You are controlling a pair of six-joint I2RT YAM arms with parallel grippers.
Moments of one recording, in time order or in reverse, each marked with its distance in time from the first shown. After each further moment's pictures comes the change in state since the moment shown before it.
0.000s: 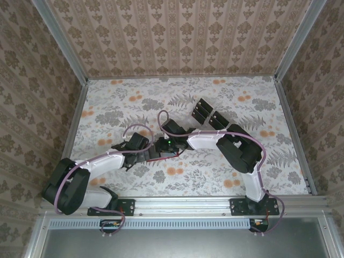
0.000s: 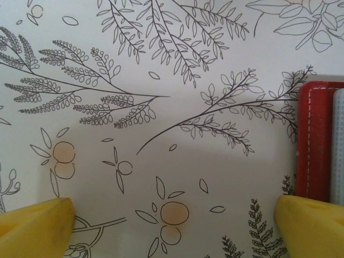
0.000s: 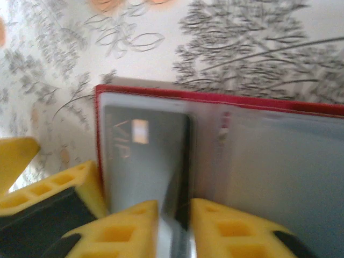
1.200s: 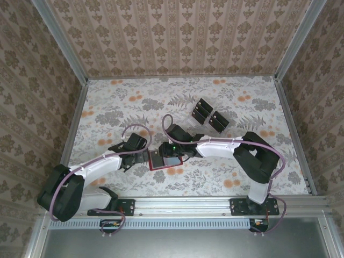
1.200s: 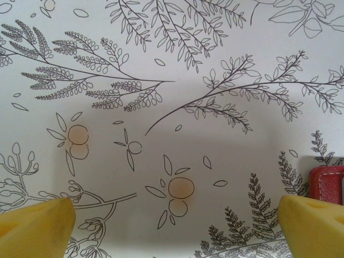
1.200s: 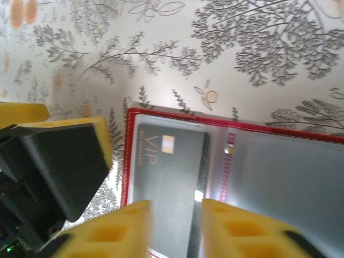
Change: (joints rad) left arm 0.004 -0.073 0.000 -0.074 0.021 0.016; right arm 0.050 -0.215 -0.163 -0.031 0.117 -0.031
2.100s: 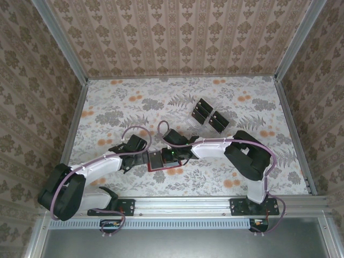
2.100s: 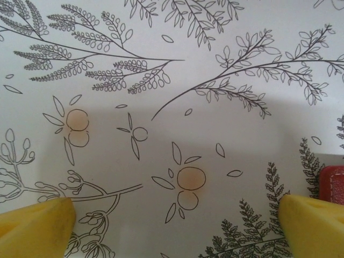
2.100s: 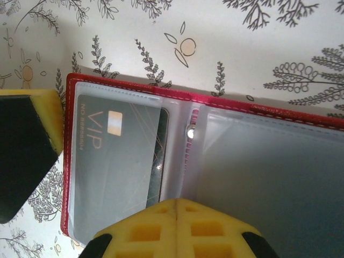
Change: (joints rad) left arm -0.004 0.009 -0.026 0.010 0.010 -0.001; right arm 0.029 0.085 0.014 -0.030 -0.016 -0.038
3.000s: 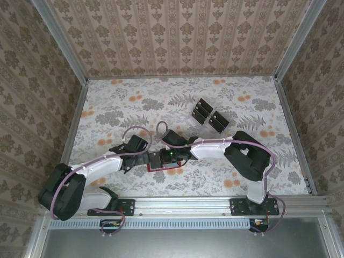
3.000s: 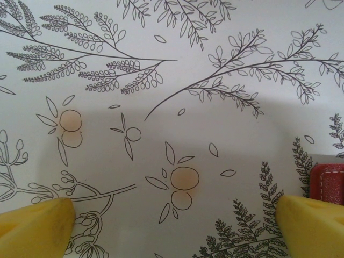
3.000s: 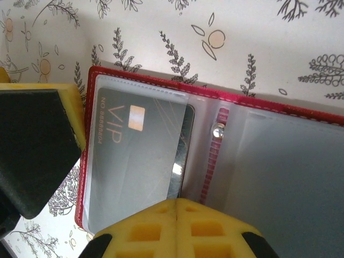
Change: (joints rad) left arm -0.008 0.003 -0.001 0.007 -0.001 -0.007; right arm 0.017 0.000 0.008 0.002 -0.012 0.014
